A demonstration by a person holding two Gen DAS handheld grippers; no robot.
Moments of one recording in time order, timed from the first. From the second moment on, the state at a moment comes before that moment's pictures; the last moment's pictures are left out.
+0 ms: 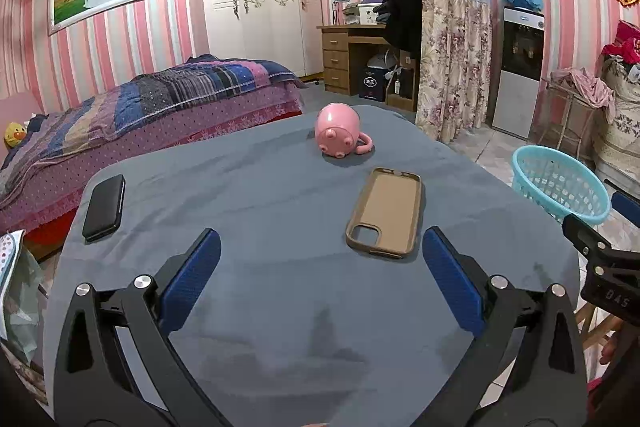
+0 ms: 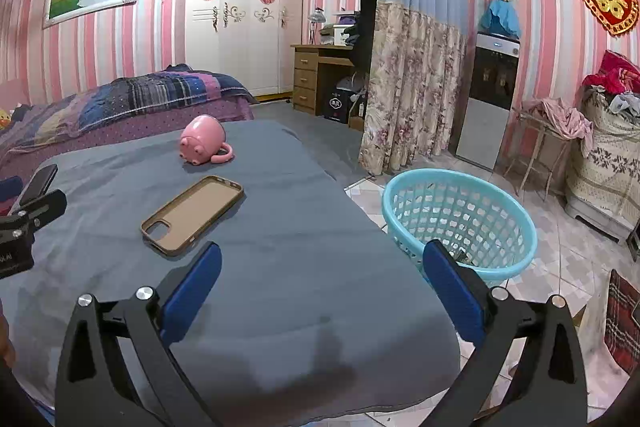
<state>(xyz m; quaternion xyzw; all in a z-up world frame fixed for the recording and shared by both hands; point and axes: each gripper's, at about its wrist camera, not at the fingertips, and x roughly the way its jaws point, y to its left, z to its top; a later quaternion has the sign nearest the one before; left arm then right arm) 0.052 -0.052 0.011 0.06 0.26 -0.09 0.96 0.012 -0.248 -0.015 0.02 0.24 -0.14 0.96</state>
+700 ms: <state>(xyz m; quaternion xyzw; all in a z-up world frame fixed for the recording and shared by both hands) 0.050 -0.053 0.006 0.05 0.26 -0.09 0.96 0.019 -0.241 -0.021 0.02 0.23 -0.13 0.96</state>
